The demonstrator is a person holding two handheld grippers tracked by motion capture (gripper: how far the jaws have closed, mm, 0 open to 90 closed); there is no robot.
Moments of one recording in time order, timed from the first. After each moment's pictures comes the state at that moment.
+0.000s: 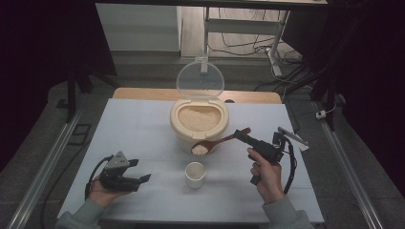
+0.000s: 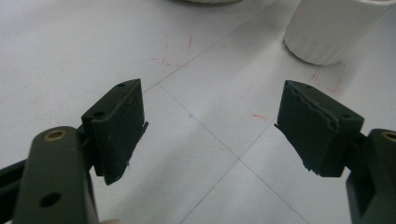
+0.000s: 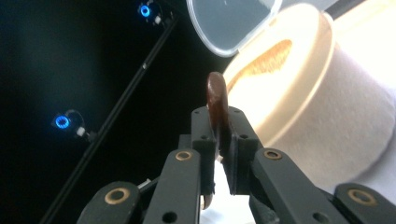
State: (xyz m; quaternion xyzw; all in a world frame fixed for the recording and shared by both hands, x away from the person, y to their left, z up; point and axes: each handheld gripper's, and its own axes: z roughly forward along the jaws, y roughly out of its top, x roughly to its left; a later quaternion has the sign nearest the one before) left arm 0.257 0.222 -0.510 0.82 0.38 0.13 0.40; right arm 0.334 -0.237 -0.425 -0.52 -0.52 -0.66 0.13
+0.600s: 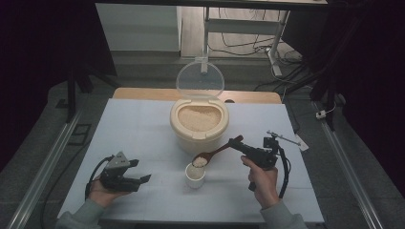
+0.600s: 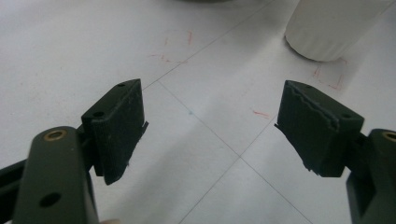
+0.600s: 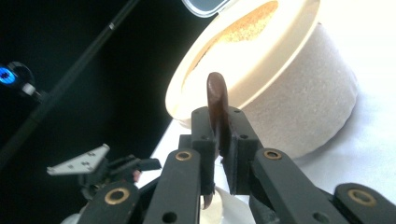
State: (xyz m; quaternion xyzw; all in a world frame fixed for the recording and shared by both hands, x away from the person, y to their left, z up) left arm 0.258 0.222 -0.511 0.82 0.38 0.12 0.40; right arm 0.327 -0.222 -0.434 -0.51 -0.61 -0.61 0.07
